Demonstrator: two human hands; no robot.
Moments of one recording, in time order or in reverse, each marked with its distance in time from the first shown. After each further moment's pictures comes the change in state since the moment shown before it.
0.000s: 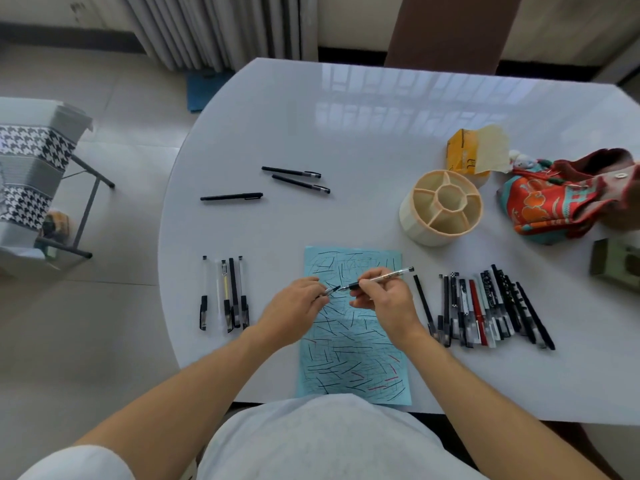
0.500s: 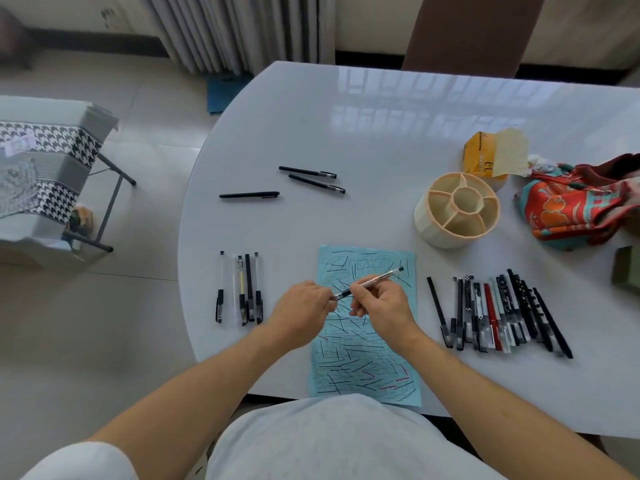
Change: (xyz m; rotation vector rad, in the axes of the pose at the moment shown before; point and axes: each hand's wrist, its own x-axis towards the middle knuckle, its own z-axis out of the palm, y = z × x) left_hand -0.019 0.017 -0.019 0.170 0.022 0.012; right_hand -0.007 0.008 0.022 -0.187 -0.079 -0.028
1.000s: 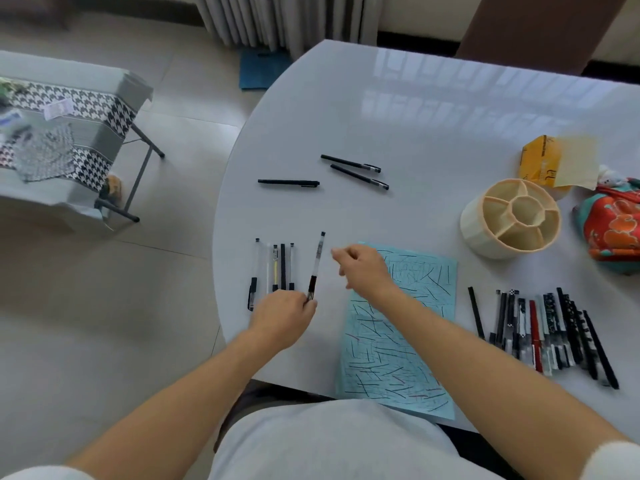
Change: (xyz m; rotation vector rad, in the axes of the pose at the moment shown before) left_hand -0.049 -0.061 -0.023 0.073 -0.129 -0.447; right_hand 0.074 -0.029 0.097 -0.449 -0.096 0.061
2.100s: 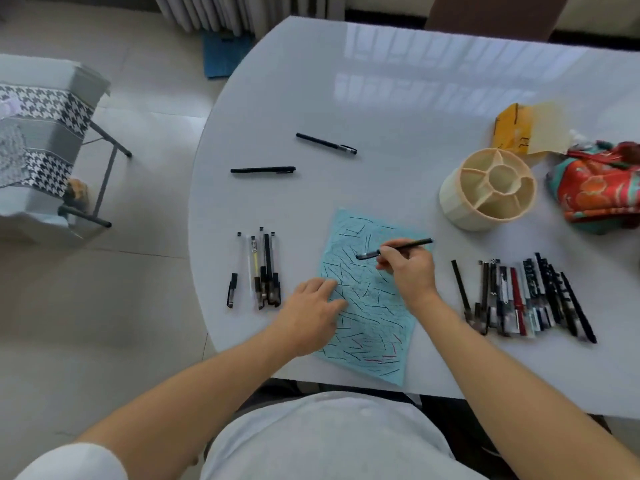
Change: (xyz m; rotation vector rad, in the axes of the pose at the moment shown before) left_hand 0.005 0.038 0.042 0.235 0.021 0.572; right_hand -0.029 0.071 -0.059 0.566 0.360 0.001
